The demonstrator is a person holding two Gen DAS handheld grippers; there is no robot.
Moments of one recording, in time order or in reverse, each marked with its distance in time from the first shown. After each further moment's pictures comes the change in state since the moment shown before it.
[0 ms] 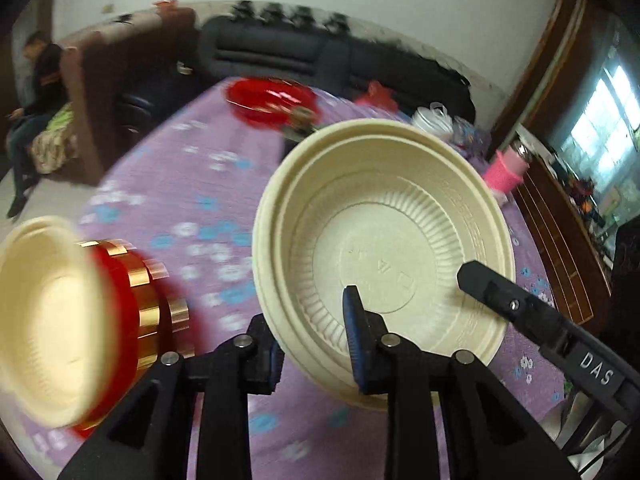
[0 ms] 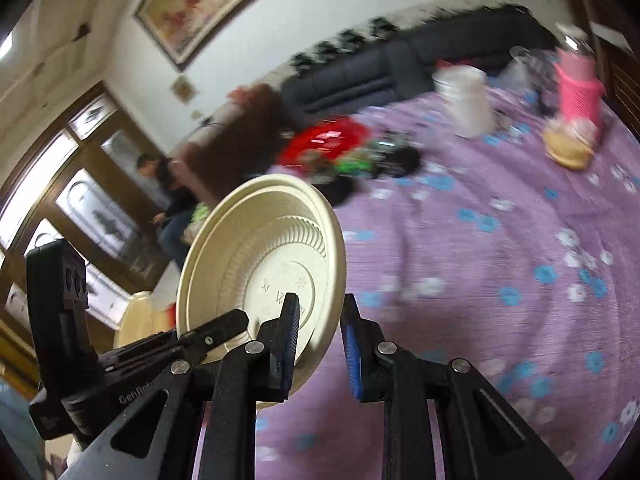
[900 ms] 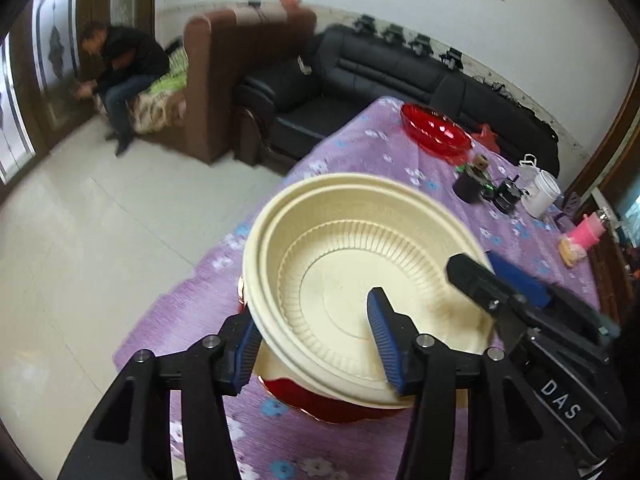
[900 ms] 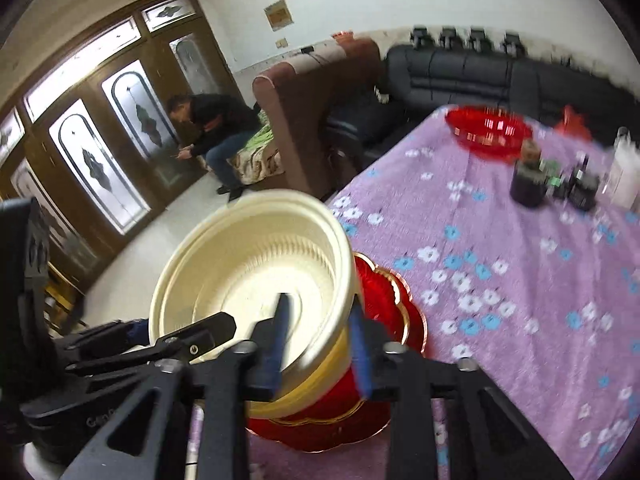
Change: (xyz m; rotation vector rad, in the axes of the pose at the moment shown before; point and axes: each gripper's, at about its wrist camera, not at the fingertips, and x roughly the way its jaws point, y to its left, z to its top) left arm -0.075 0.184 -0.032 -0.196 -0.056 0.243; right arm 0.129 0.204 -0.052 -0.369 0.098 -0.021
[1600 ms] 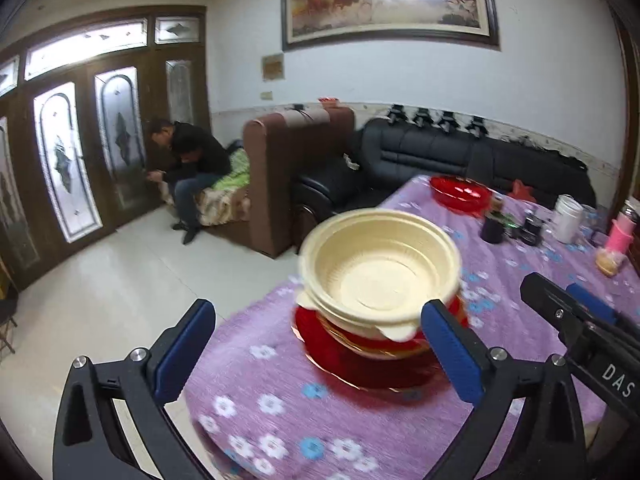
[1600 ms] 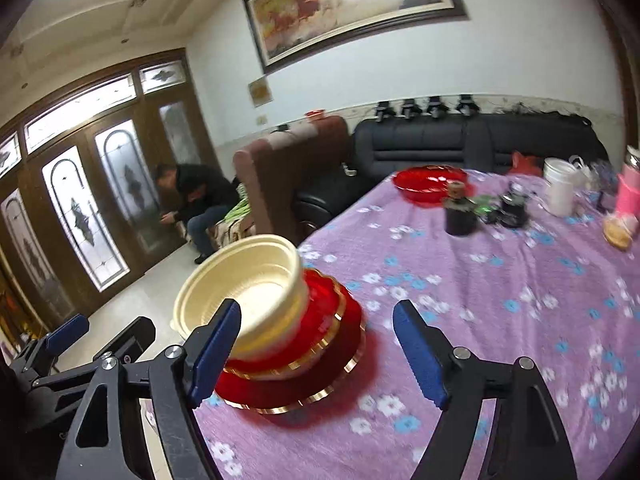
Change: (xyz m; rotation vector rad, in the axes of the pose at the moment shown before) left arm -0.070 -0.037 -0.094 0.051 -0.377 0.219; right arm -0.091 -0.027 -0.086 0.119 -0.286 -0.054
